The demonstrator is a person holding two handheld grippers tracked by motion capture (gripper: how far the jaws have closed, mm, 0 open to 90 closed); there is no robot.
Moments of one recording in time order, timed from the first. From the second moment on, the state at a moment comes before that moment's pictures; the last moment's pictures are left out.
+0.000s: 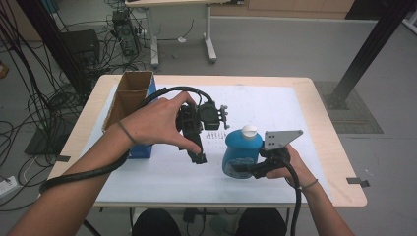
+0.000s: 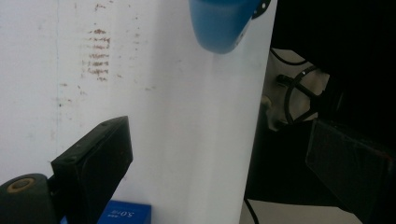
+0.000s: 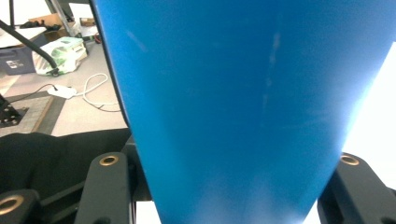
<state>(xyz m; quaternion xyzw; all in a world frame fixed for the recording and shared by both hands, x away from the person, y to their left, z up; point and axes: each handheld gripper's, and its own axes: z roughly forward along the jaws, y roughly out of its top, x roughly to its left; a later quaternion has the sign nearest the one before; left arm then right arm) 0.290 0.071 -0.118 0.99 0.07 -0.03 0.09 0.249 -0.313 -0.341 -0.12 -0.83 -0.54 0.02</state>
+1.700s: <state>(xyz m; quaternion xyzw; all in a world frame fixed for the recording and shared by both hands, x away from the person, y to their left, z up) 0.282 0.037 -0.122 1.00 0.05 -0.02 0.07 0.262 -0.240 -0.339 -0.06 -0.85 -0.53 0.05</state>
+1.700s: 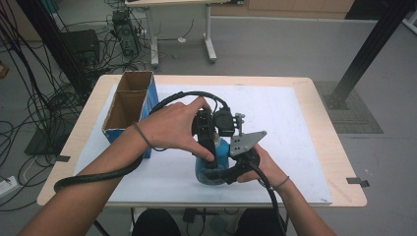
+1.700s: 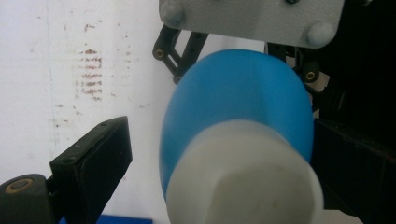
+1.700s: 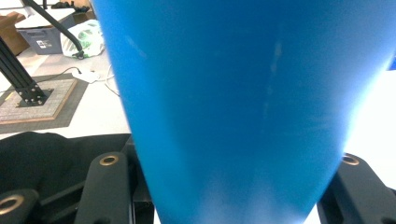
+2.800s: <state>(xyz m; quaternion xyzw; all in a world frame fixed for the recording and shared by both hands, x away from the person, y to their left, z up) 0.281 0.044 -0.122 1.00 0.05 -0.02 0.08 0.265 -0.234 -0.337 -0.06 -0.85 -0.53 0.05</state>
